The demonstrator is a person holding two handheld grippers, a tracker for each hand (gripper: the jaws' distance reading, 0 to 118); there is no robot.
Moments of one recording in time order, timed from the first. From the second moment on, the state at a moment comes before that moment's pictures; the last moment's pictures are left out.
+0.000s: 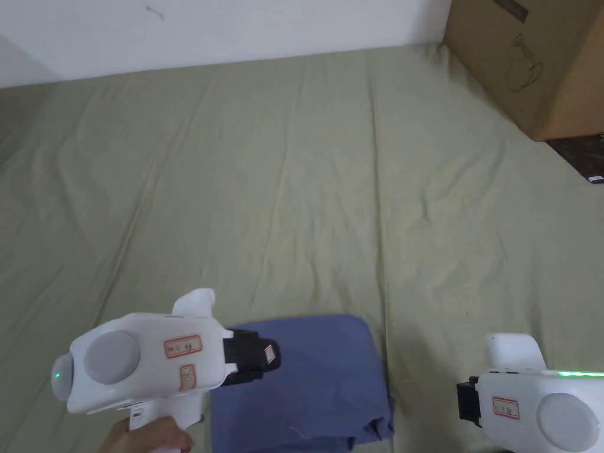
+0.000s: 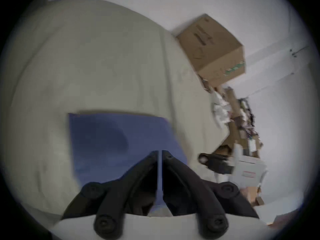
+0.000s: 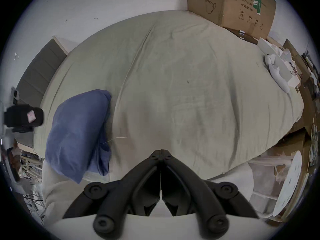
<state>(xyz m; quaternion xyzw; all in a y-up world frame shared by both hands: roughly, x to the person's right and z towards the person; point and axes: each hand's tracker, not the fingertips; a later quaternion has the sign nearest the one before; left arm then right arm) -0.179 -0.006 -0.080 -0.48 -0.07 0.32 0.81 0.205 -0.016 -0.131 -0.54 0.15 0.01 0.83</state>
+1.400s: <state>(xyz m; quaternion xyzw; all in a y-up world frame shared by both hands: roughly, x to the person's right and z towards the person) -0.029 -0.052 -0.105 -0.56 -0.21 0.27 0.75 0.210 -0.023 -0.128 -0.56 0.15 0.01 0.82</state>
